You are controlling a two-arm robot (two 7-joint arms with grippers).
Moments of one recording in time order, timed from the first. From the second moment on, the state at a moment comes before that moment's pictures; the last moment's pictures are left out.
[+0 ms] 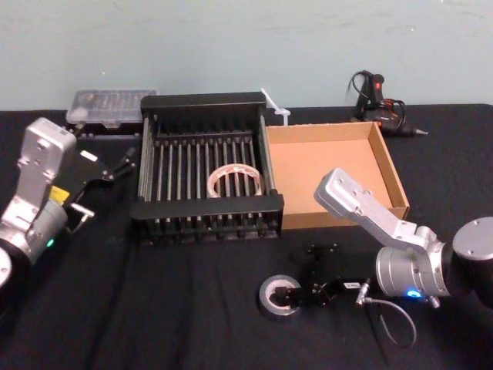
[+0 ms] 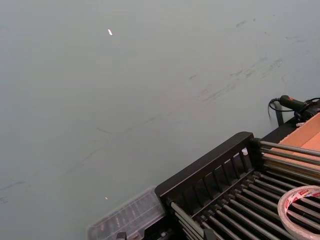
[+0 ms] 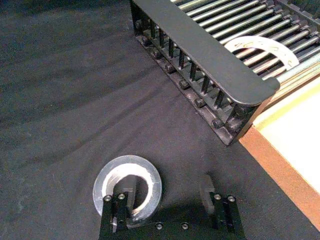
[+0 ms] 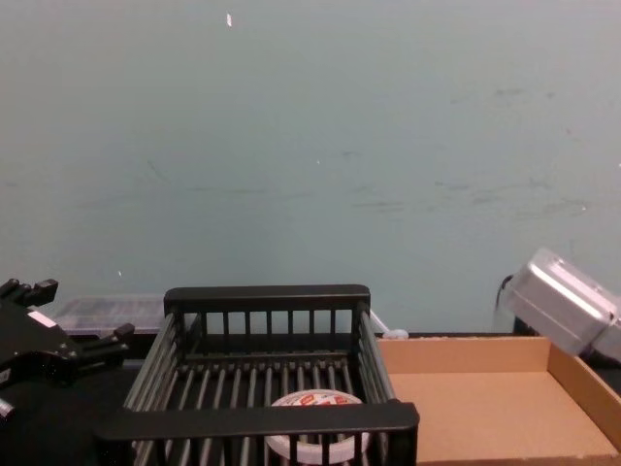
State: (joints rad) left arm -0.20 0.60 0.45 -1.41 -0.25 -0.12 0.03; right arm 0.31 0.63 -0.67 -1.61 0.33 0.50 0.60
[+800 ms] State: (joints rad) left arm -0.20 0.60 0.45 -1.41 -0.25 -0.12 0.03; right arm 0.31 0.63 -0.67 -1.61 0.33 0.50 0.60
